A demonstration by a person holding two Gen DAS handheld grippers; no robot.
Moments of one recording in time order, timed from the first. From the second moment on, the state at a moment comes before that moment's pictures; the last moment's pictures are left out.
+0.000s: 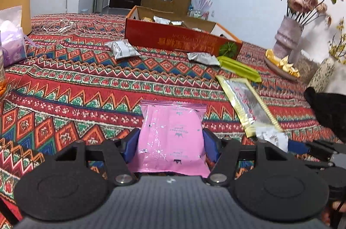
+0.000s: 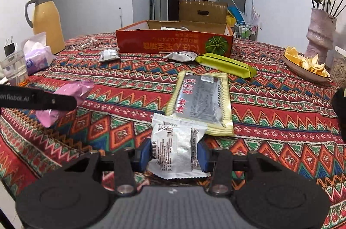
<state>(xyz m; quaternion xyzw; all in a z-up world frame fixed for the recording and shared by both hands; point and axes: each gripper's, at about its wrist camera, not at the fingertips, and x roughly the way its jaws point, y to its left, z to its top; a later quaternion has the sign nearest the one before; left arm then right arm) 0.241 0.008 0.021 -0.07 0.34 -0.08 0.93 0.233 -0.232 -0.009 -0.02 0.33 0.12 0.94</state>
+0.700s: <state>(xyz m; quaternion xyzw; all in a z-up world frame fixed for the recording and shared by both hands) 0.431 0.027 0.126 -0.04 0.22 -0.10 0.97 0.391 -0.223 0.077 -0.06 0.22 0.21 0.95</state>
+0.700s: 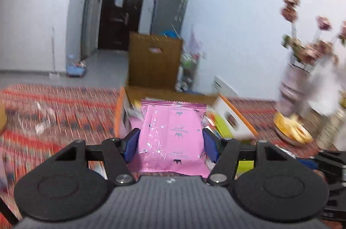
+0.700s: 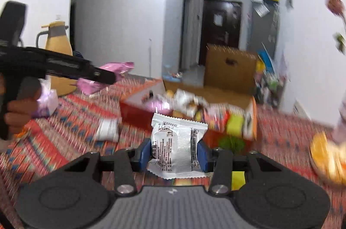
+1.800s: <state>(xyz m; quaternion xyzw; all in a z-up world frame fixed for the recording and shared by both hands) 0.574 0.048 0.083 -0.06 0.28 -0.11 0.95 0.601 -0.192 0.048 0.02 0.36 0.24 0.90</state>
